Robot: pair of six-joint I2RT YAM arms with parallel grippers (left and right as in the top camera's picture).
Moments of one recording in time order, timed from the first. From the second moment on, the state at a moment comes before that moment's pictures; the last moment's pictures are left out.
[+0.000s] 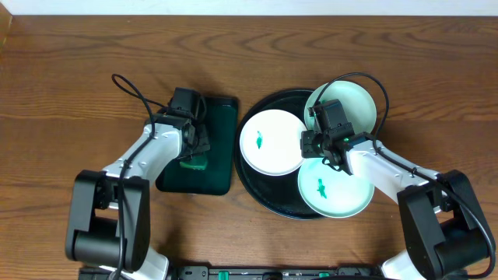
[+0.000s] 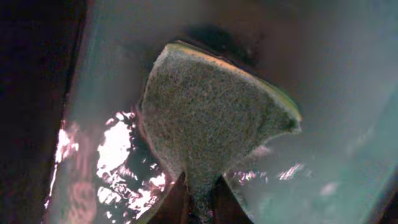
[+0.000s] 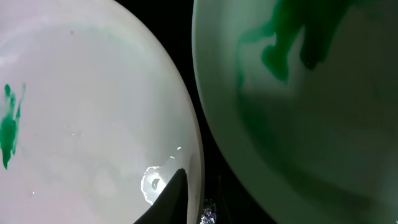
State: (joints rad) left arm -0.18 1.72 0.97 -0.60 -0.04 -0.41; right arm 0.40 1.73 0.86 -0.21 -0.07 0.36
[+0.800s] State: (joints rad) left arm -0.18 1.20 0.97 -0.71 -0.04 -0.35; right arm 0.40 1.73 0.86 -0.21 -0.08 0.36
